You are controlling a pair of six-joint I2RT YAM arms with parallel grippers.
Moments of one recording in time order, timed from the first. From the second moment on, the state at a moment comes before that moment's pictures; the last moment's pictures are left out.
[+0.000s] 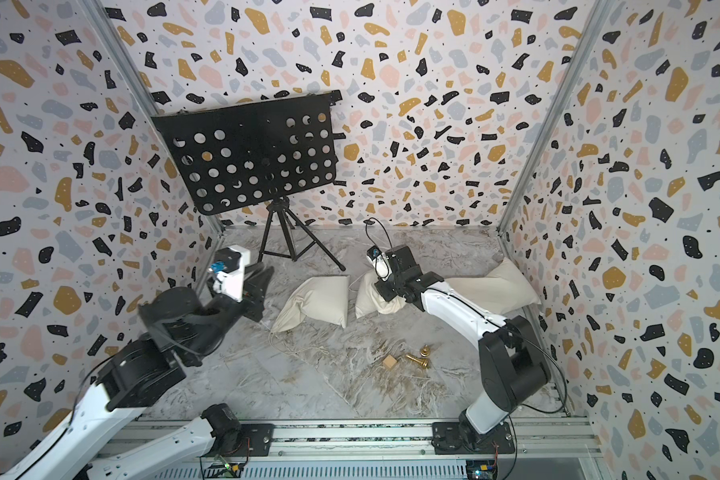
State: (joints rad) left arm -0.77 0.81 1.08 -0.46 -0.32 0.04; right arm 0.56 1.56 1.17 -0.31 -0.06 -0.24
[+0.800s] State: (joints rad) left arm -0.71 1.28 1.08 -0.22 -0.06 0.10; right arm 0.57 1.49 1.33 -0.33 -0.47 -0.28
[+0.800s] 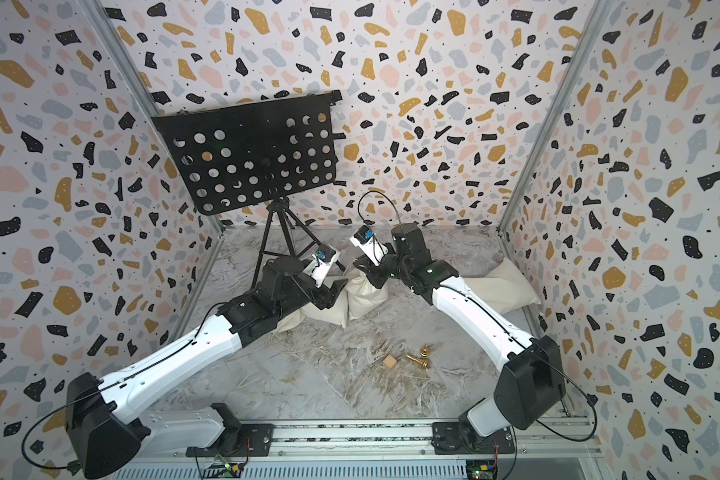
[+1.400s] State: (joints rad) left arm -0.58 1.41 1.06 0.00 0.23 0.19; right arm 0.57 1.49 1.35 -0.40 -0.54 -0.31
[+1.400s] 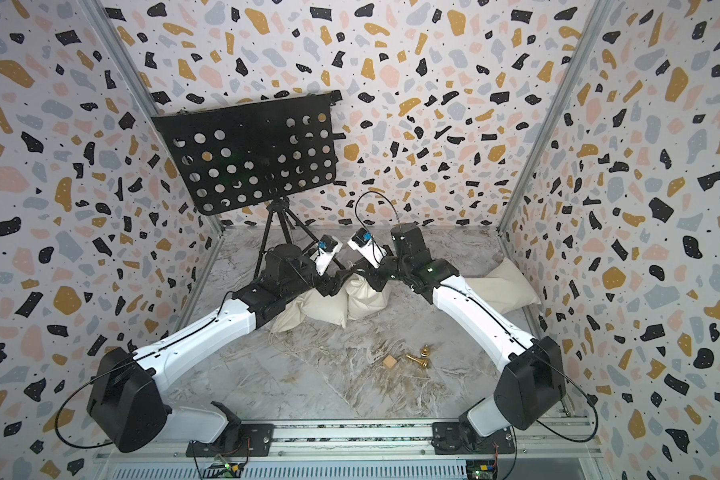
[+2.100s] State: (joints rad) left arm -0.54 1.58 1.09 0.17 0.41 0.38; right arm 0.57 1.51 1.42 -0.50 -0.57 -0.37
